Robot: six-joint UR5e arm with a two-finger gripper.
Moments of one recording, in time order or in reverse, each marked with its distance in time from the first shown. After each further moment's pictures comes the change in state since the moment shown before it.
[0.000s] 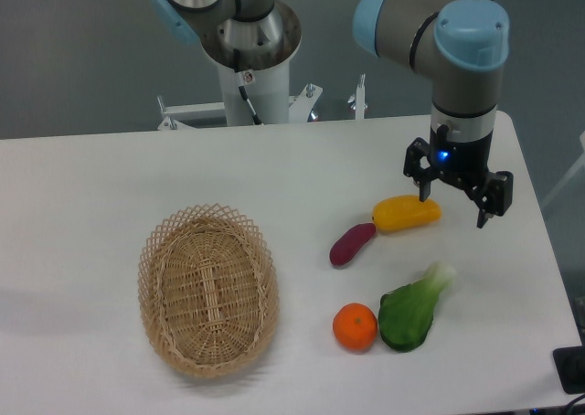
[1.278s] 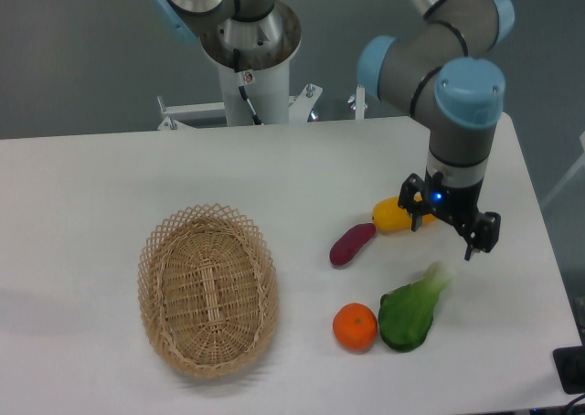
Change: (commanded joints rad) arm -0.012 -0.215 0.018 0.129 -0.009 0.001
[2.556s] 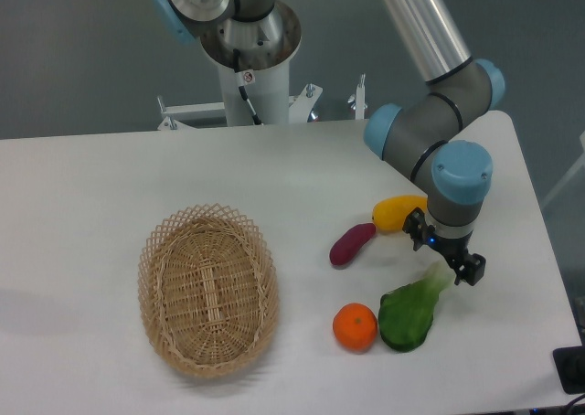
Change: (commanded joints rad) arm -0.008 -0.106 -0.072 0.130 0.115 0.130
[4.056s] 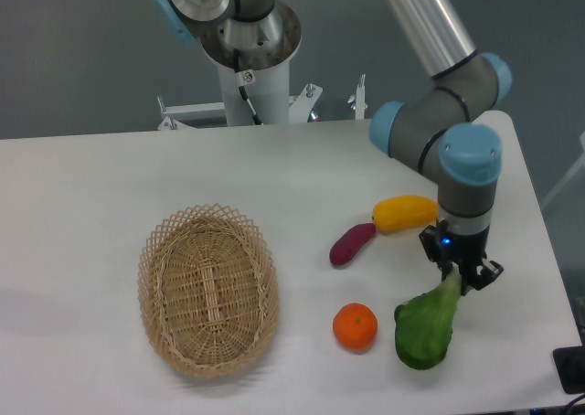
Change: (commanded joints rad) arm 0.038 0.130 0.058 0.039 -0.359 -0.176
